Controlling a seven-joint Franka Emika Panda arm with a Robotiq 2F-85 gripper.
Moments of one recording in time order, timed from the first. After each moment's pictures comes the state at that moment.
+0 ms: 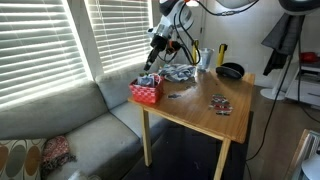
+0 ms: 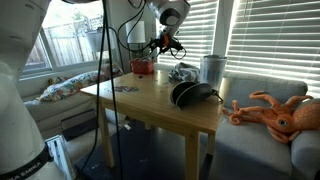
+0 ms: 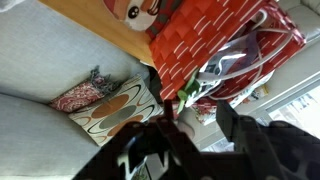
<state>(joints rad) 0.02 0.55 0.16 -1.33 0.65 1.86 -1.11</state>
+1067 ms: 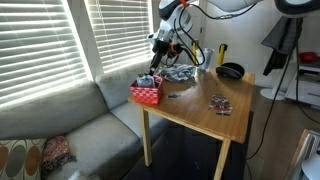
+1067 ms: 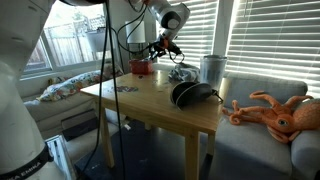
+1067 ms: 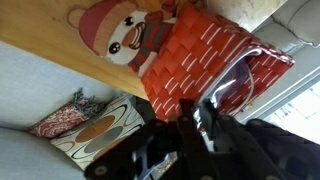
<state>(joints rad) 0.01 0.57 0.16 -1.32 0.61 1.76 -1.10</state>
